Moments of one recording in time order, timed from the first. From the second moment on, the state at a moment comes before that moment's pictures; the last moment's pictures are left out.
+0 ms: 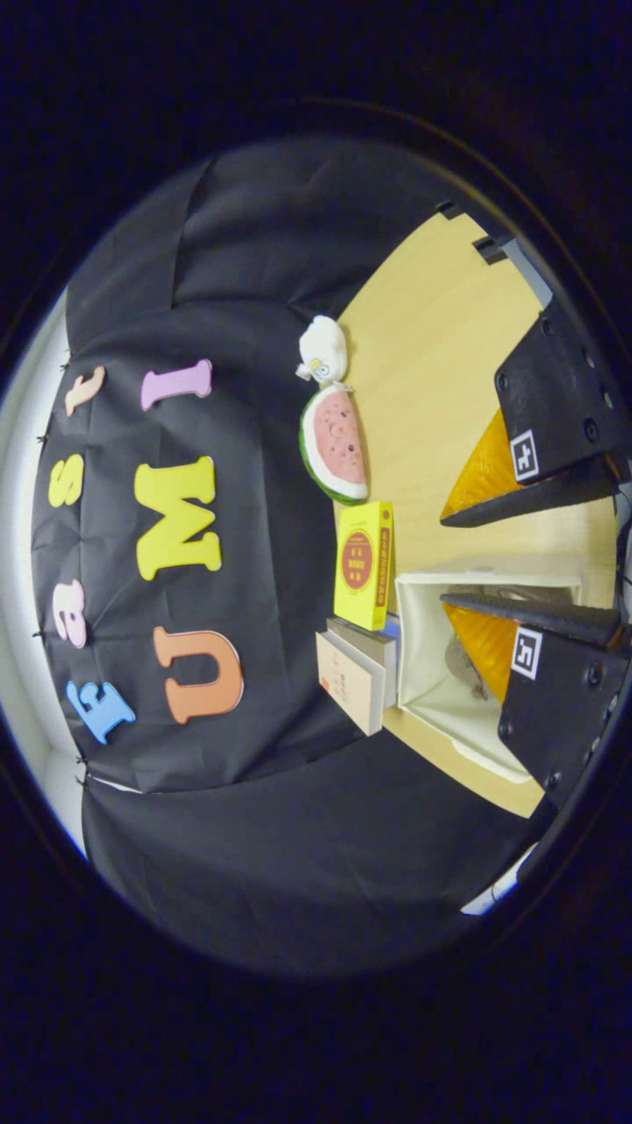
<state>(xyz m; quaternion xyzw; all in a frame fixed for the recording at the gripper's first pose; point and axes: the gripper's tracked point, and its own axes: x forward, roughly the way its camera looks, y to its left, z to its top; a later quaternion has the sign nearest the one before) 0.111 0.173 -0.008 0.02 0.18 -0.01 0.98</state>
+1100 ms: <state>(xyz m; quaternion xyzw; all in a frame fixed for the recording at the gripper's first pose) 0.010 0.064 0.053 -0.01 -0.04 -0.03 1.00</state>
